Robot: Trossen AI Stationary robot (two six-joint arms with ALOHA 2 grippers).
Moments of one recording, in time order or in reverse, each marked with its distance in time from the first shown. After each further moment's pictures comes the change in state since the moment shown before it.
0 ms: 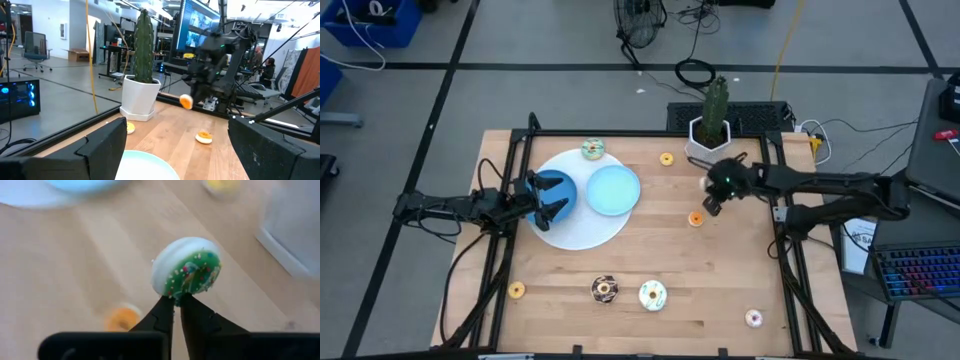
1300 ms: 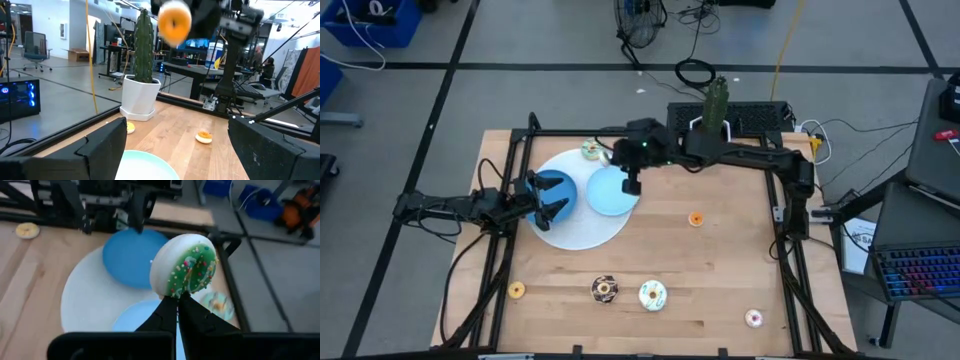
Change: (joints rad) left arm 0.000 0.000 0.000 0.000 0.000 0.000; right arm 0.087 0.800 1.255 -0.120 -0.098 -0.570
